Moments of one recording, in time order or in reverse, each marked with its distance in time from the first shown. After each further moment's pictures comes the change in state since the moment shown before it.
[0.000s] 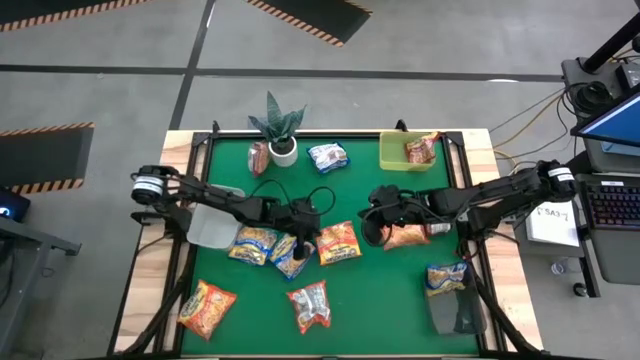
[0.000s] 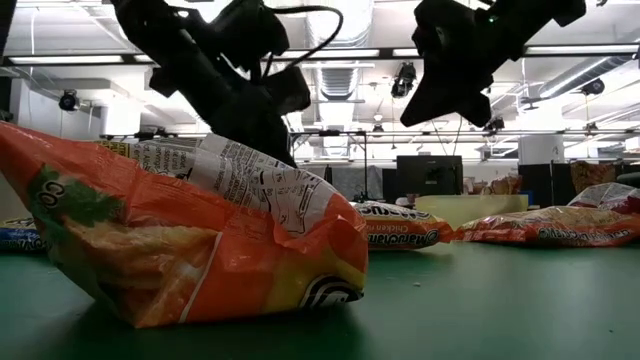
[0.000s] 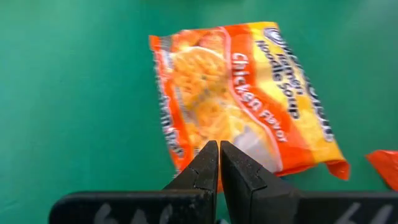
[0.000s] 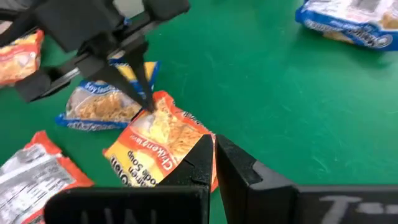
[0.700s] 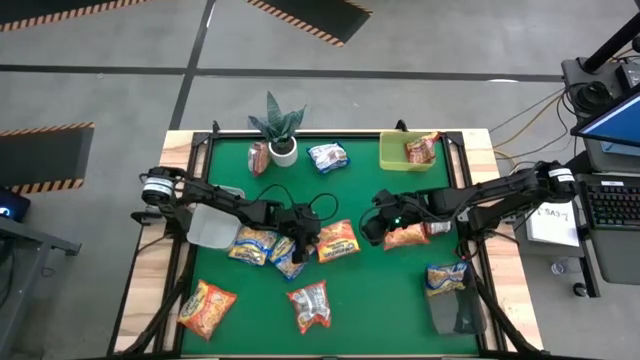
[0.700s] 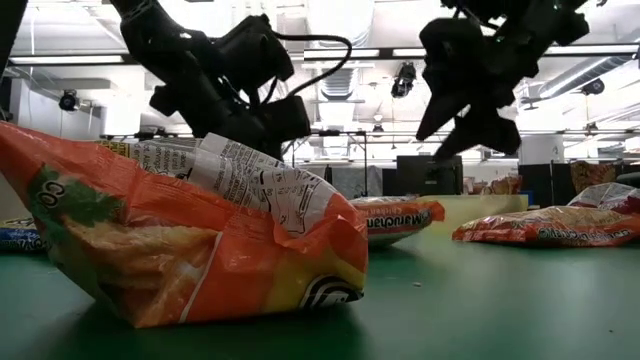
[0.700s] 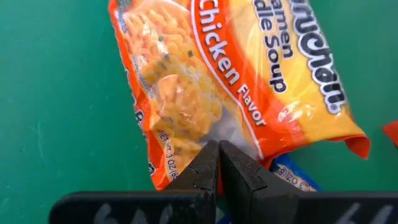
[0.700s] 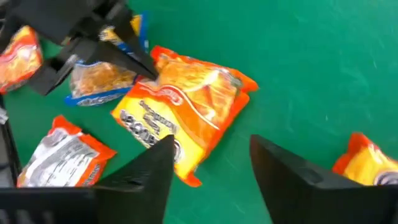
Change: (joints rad) left arm -0.003 0.076 -0.010 0.003 0.031 -0.015; right arm -0.035 0.000 -0.073 -0.027 -0.211 0.281
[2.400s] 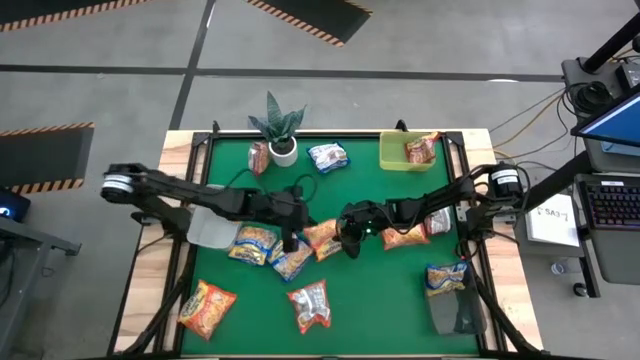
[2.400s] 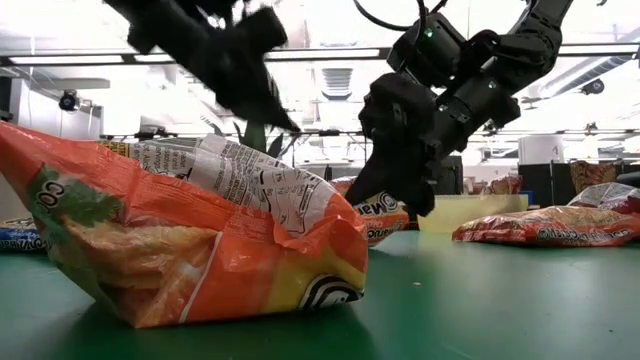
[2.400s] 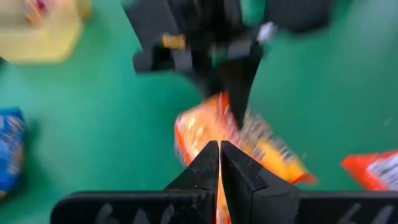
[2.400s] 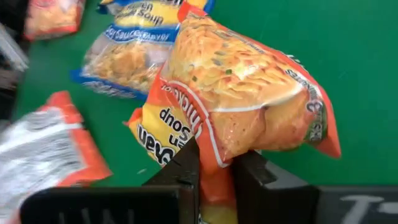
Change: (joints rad) left arm 0.001 -0.342 -0.014 -0.086 -0.108 0.150; right arm -0.053 0.452 0.023 0.614 -0.170 -0.385
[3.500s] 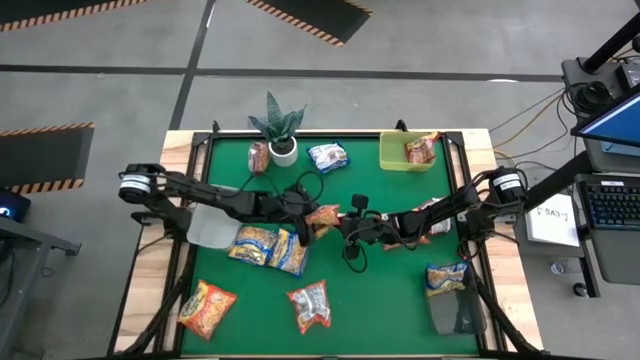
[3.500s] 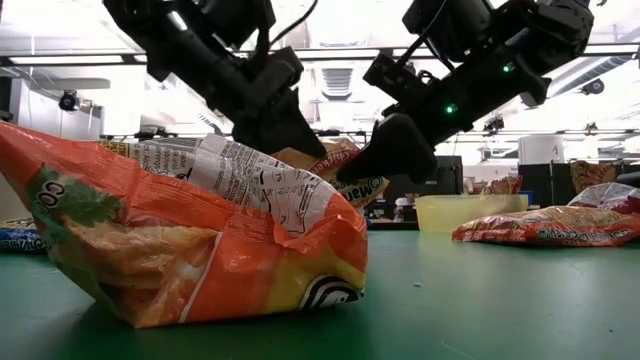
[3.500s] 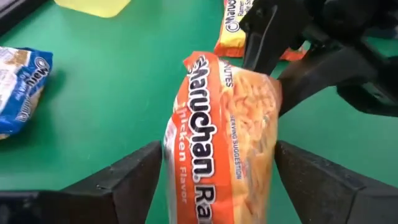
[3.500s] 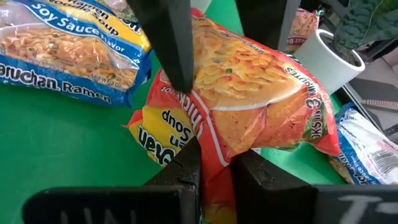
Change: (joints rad) left arm 0.031 0.170 -0.008 0.161 -0.130 -0.270; right arm 0.143 -0.007 0.000 0.096 0.577 -0.670
